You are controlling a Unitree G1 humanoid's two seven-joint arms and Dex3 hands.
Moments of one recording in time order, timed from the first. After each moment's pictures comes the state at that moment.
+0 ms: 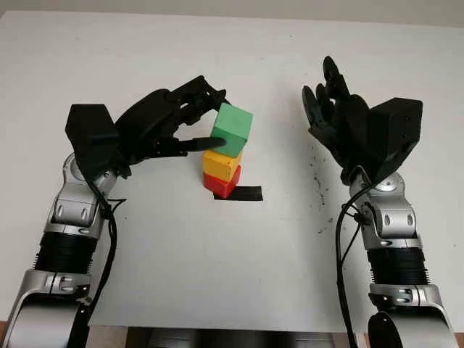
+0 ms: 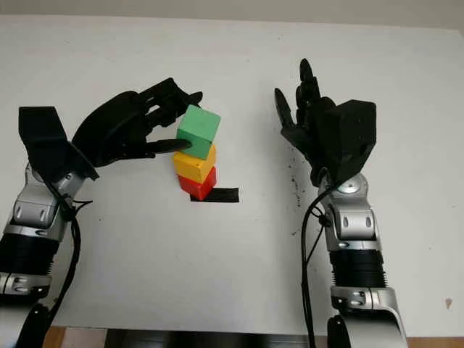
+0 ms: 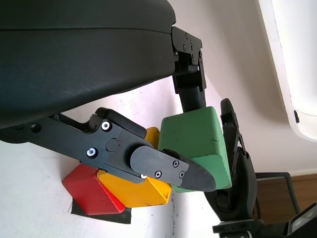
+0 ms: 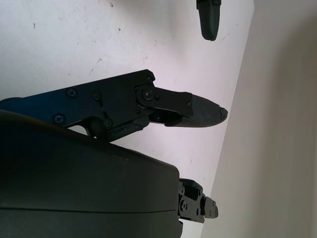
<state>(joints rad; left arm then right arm) -0.63 0.41 0.01 0.24 -0.14 -0.02 -0.64 -0.57 -0.23 -0.12 0.19 0.04 0.25 0.12</state>
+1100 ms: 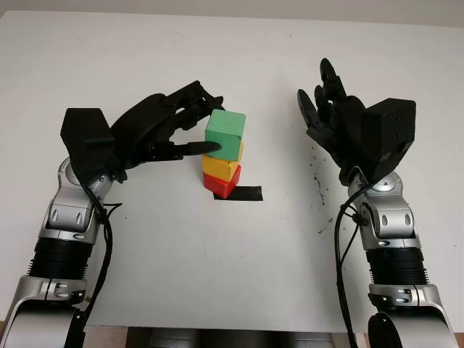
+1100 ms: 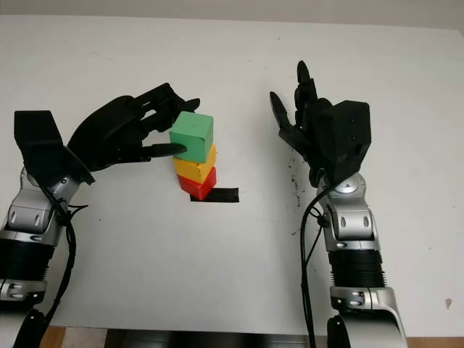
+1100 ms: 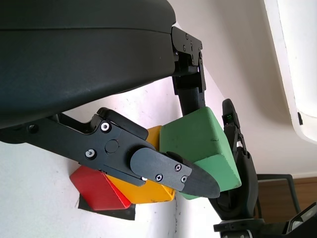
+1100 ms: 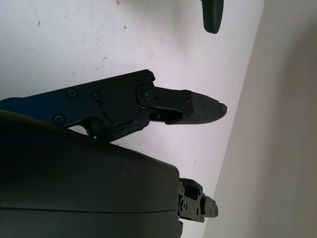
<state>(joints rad) -0.60 0.42 0.02 0.21 -0.16 0.00 -0.65 -0.57 -0.23 -0.10 0.19 0.01 0.26 0.12</state>
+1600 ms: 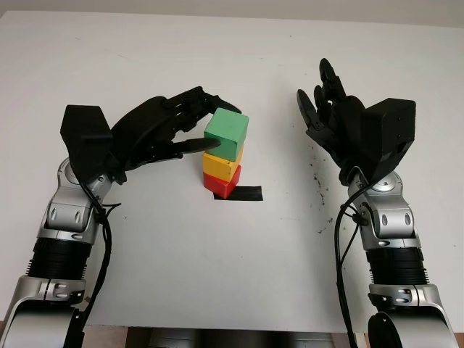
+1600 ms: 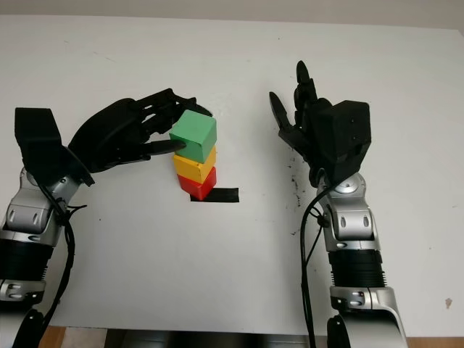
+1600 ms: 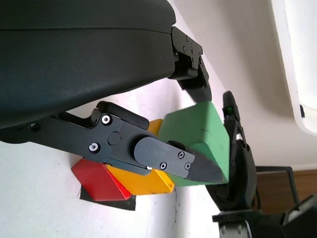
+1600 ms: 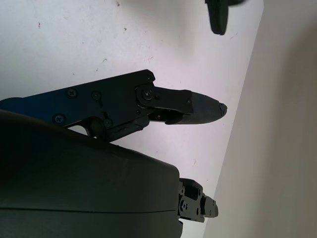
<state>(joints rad) -0.60 0.44 0.02 0.17 -0.17 0.04 -0.68 -0.57 -0.23 -0.10 0.19 0.01 0.26 0.12</state>
